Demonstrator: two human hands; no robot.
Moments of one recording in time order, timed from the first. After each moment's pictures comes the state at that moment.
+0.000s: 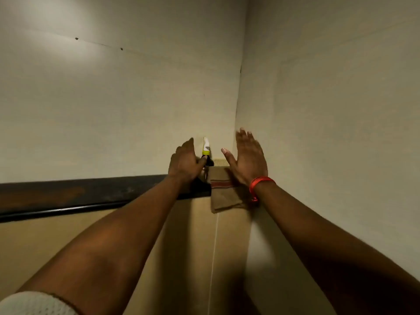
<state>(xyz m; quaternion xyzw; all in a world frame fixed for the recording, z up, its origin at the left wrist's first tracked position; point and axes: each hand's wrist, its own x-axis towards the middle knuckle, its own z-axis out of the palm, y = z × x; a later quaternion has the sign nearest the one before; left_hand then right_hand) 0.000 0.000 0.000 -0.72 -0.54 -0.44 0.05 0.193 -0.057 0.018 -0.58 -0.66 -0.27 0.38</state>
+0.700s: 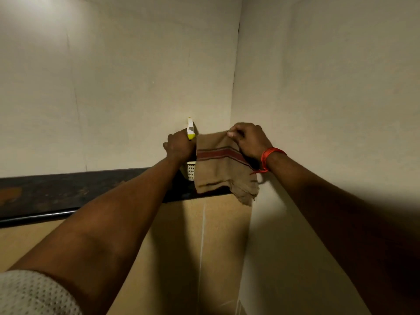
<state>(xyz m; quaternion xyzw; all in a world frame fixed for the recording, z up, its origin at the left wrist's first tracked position) 0.064 0.143 -0.002 -0.65 -0.61 -0.45 -0.04 0.273 0.066 0.040 -0.53 -0.75 -0.02 0.40</state>
